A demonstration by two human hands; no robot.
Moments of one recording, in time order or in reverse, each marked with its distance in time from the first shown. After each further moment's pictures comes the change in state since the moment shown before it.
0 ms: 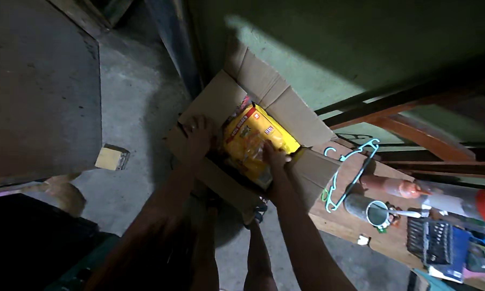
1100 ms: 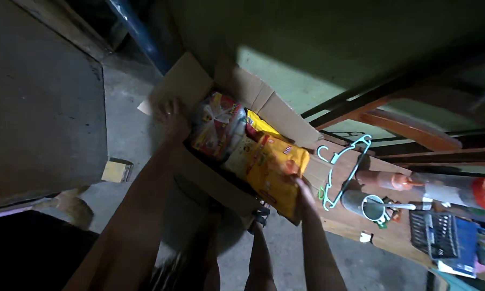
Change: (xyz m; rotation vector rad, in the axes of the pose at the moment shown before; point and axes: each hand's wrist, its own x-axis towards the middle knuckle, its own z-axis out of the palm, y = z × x) left_hand 0.036 -0.030 -0.072 0.013 0.234 -0.032; right_hand -0.061 0.080 -0.106 0.592 -0.096 -0.138
